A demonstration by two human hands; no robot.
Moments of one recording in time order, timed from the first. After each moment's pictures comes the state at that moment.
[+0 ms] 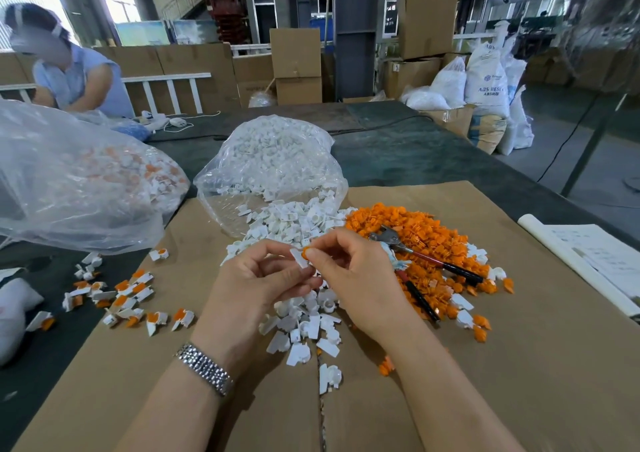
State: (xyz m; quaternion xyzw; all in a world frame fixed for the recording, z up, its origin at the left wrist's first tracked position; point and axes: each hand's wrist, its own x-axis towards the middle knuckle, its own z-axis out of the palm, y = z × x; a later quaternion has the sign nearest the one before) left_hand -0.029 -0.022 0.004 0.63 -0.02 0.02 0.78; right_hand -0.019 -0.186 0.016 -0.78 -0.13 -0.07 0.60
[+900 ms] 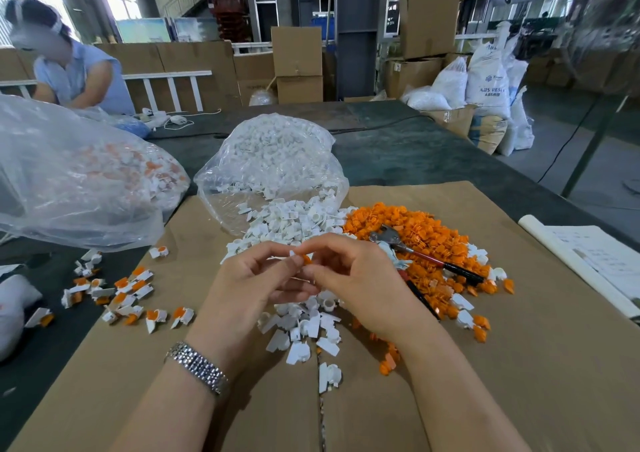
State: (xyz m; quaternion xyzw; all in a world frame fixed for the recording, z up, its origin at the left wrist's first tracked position) left_hand -0.030 -0.019 0.006 0.66 -0.02 0.00 0.75; right_hand -0.018 -0.198 0.017 -0.79 -0.22 -0.02 0.57
